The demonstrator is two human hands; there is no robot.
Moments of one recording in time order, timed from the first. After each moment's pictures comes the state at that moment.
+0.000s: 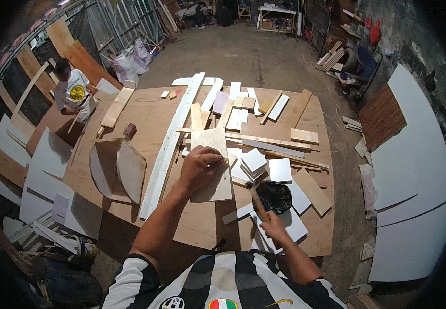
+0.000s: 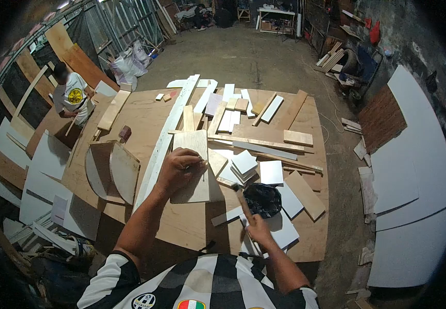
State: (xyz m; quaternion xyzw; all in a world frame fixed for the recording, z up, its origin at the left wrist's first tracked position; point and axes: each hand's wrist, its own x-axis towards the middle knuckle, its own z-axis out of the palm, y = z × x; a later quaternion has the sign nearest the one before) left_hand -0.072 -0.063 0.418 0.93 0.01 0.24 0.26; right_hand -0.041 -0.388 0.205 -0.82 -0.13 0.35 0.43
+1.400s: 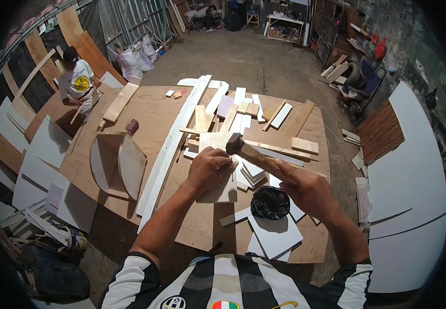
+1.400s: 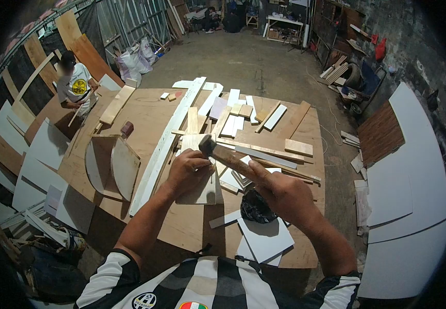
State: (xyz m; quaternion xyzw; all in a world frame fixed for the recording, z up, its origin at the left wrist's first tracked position) left_hand -0.072 -0.068 0.413 0.94 0.00 0.28 0.21; right_hand 0.038 -0.364 0.481 -0.80 -0.55 -0.06 0.22
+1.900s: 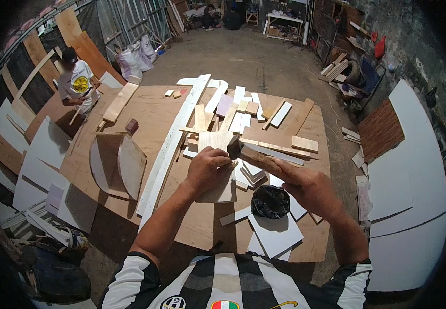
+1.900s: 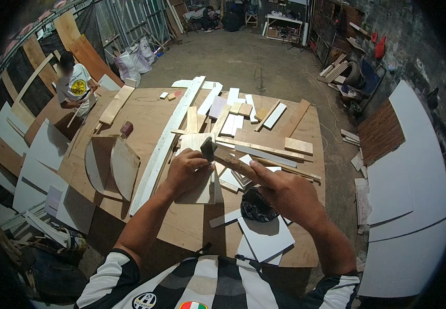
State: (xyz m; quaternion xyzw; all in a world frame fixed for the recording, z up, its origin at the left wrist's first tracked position) left_hand -0.073 -0.069 0.415 0.95 0.00 0.27 0.19; right_hand 0.039 -0.369 0.491 -0.81 -0.55 -0.04 0.19
